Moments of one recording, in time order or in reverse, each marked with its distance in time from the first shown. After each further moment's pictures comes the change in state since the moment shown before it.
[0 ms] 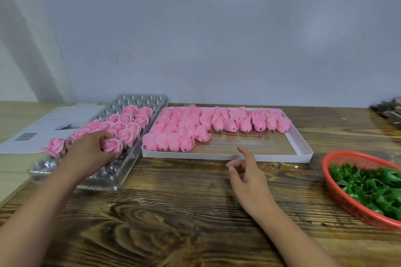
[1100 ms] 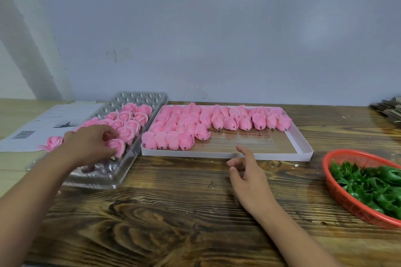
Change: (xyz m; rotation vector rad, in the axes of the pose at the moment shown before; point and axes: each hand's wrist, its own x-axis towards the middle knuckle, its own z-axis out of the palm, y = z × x) left_hand 0.018 0.010 -0.017 0.263 -0.145 0.076; right_hand 0.001 -0.002 0.000 -0.006 -0.008 0.039
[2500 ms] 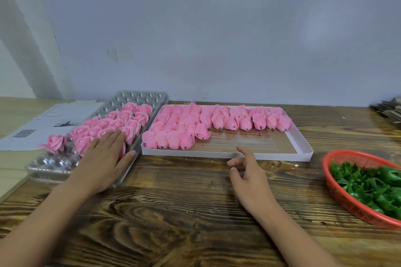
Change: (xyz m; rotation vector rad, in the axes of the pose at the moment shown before) left_hand -0.021 -0.003 0.057 0.249 0.023 0.135; right_hand -0.001 -0.001 0.000 0.015 0.004 0.010
